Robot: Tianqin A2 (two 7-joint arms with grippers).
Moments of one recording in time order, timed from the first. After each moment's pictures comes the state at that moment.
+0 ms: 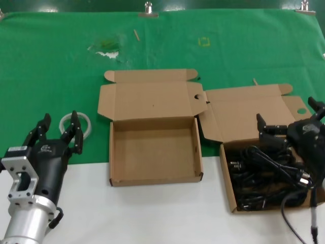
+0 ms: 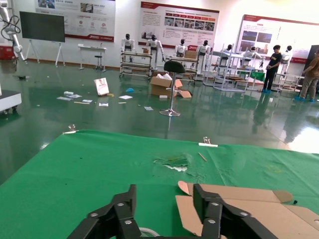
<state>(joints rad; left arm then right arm) 0.00 -0.16 1.60 -1.60 -1.80 0.00 0.00 0.08 0.50 -1.69 1.49 1.85 -0.09 -0.01</state>
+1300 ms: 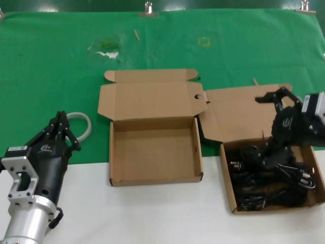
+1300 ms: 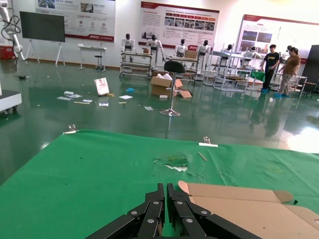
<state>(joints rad) 0.00 -0.16 1.60 -1.60 -1.80 0.00 0.00 0.66 0.83 -1.98 1.30 1.67 -0.98 0.04</state>
